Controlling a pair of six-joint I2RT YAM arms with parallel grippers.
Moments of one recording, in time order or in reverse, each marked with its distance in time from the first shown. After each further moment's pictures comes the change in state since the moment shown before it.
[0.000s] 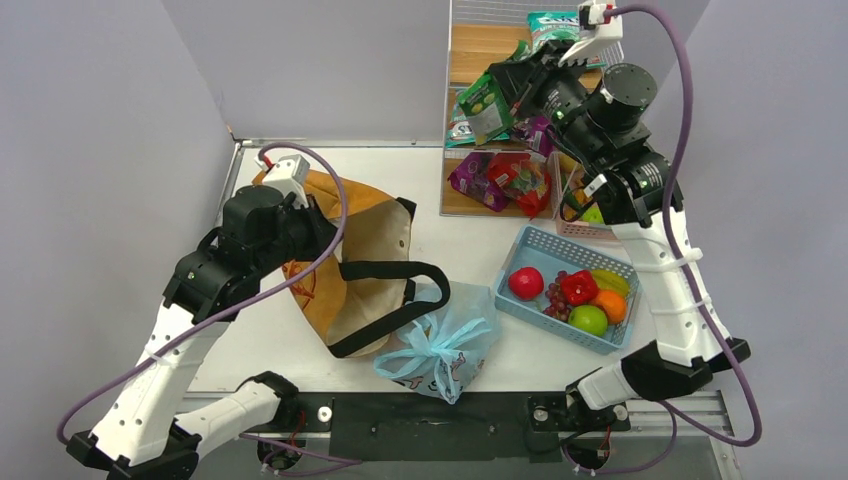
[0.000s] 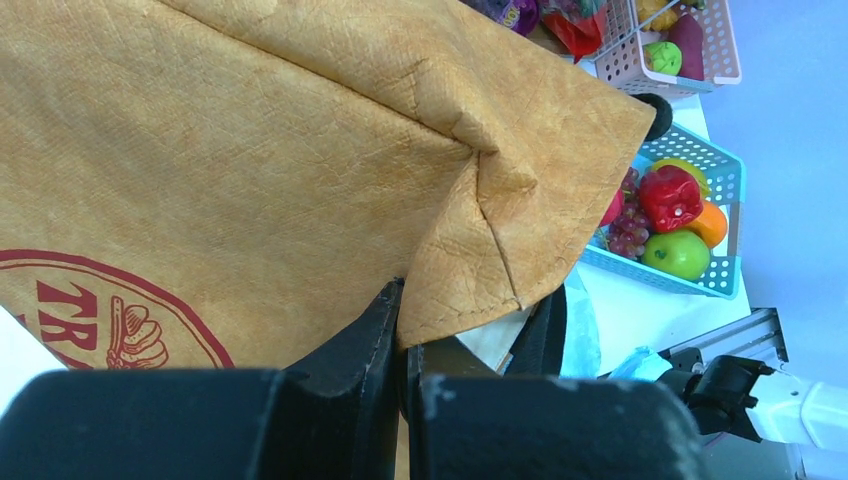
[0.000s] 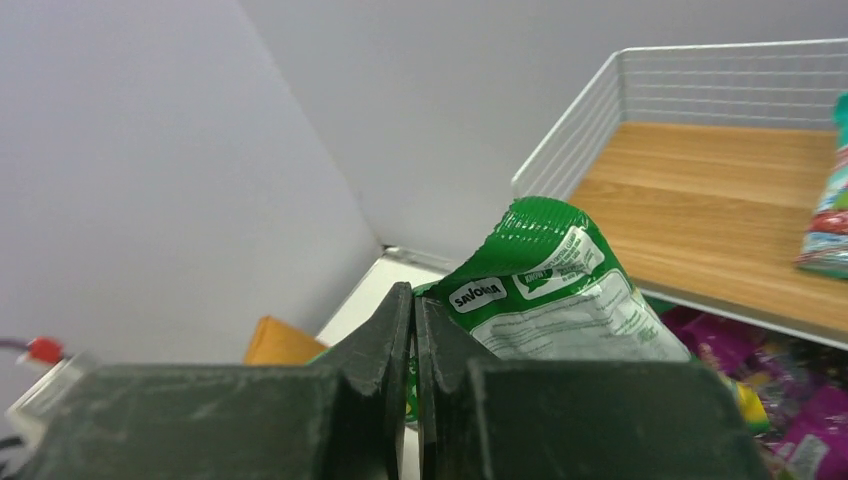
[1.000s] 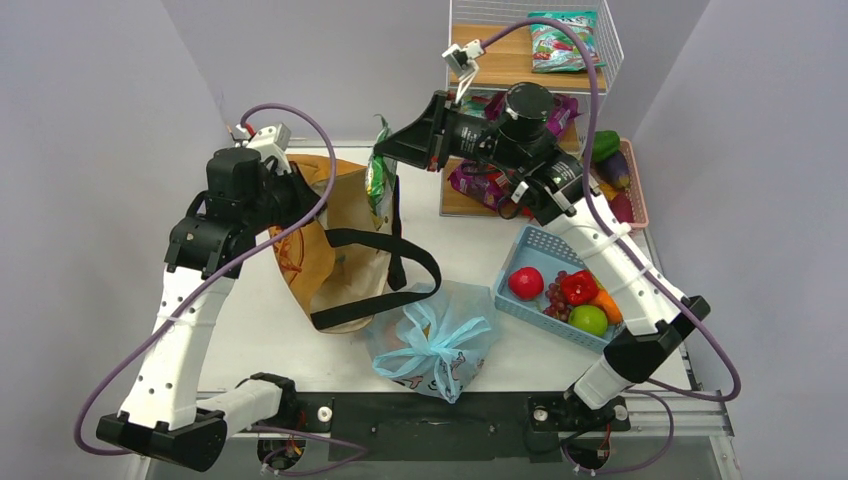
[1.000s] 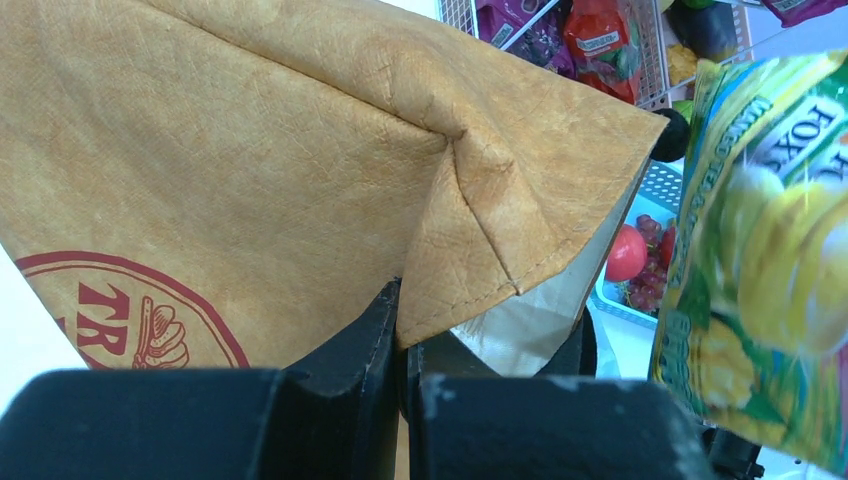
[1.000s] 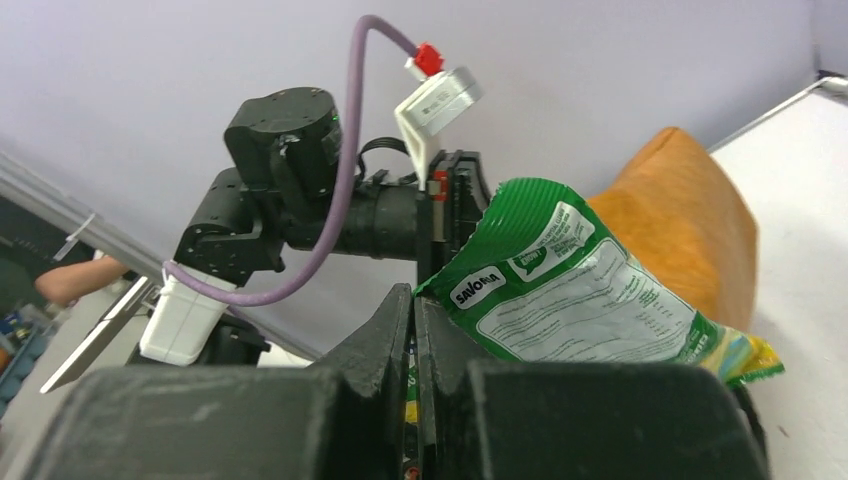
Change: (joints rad) left arm 0.262 0.158 0.121 0.024 0.179 0.104; right arm 0.199 0.095 -0.134 0.188 -0.587 0.341
